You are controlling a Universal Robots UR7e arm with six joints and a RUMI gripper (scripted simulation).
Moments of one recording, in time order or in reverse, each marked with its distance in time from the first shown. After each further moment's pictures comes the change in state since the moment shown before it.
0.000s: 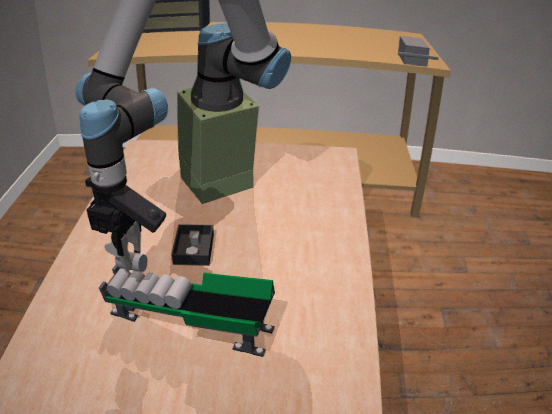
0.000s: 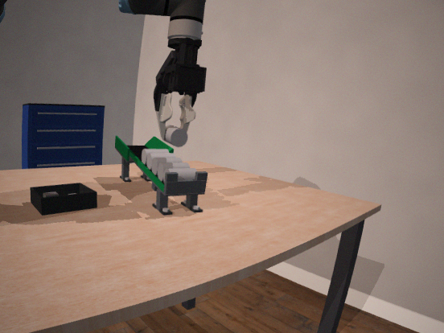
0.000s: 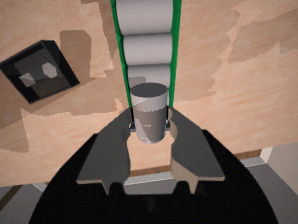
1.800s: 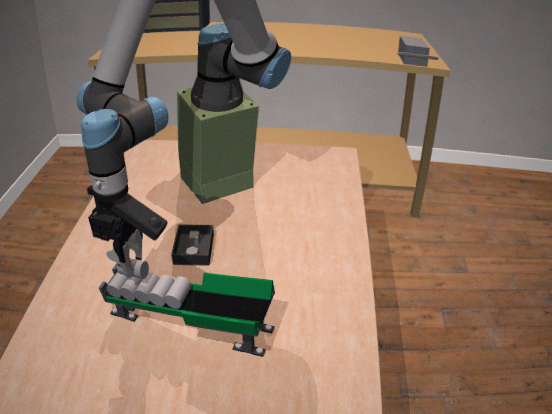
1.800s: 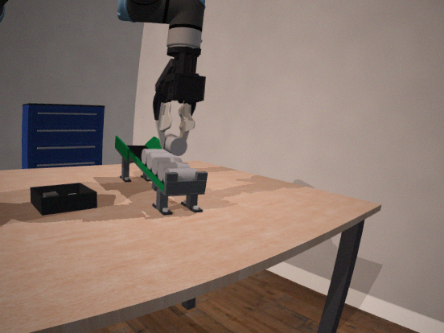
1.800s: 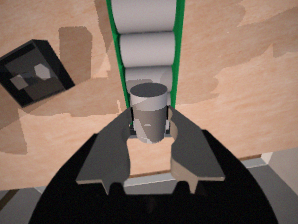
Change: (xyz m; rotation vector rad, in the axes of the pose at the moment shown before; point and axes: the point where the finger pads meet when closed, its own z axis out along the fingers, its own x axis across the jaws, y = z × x) arm 0.000 0.000 0.019 0.000 0.001 0.000
